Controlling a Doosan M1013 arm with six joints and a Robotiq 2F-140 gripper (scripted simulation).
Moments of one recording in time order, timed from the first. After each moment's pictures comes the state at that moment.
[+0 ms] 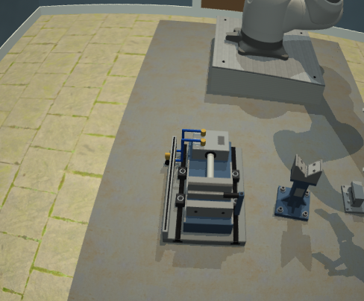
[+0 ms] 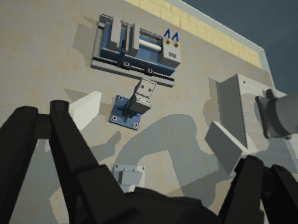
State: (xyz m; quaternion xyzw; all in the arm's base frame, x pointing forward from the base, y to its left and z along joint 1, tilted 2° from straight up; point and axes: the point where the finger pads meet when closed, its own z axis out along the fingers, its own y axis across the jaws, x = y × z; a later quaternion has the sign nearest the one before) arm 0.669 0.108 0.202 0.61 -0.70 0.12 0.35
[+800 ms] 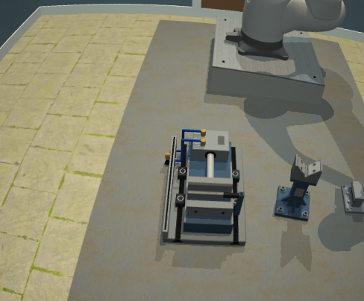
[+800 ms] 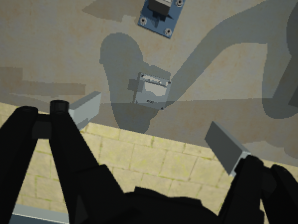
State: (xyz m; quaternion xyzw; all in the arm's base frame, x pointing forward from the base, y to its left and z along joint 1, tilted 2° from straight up) arm 0.620 0.194 0.187 0.66 -0.75 0.00 -0.01
